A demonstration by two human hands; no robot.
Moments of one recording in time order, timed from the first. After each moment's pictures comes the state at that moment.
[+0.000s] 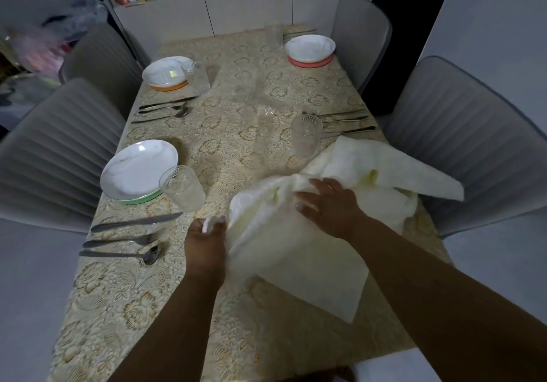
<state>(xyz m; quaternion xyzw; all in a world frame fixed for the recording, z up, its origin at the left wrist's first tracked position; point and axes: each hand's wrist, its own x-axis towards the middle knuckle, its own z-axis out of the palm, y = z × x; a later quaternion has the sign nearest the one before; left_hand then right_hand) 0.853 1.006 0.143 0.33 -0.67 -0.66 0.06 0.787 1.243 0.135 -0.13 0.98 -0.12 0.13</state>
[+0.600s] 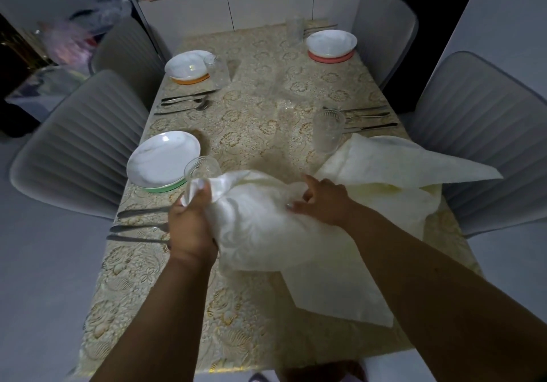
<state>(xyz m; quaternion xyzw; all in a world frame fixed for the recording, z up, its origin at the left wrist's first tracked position) 0.863 0.974 0.208 0.25 -0.56 -0.77 0.15 0.782 1.189 0.147 -0.12 0.95 -0.23 0.16</state>
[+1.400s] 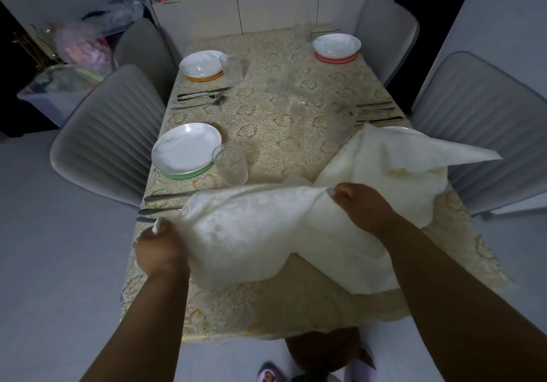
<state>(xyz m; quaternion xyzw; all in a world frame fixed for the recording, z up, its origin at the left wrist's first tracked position) 0.925 0.854 0.161 0.46 -0.77 -0.41 0.16 0.868 1.182 0.175 -0.09 0.95 -0.28 0.07</state>
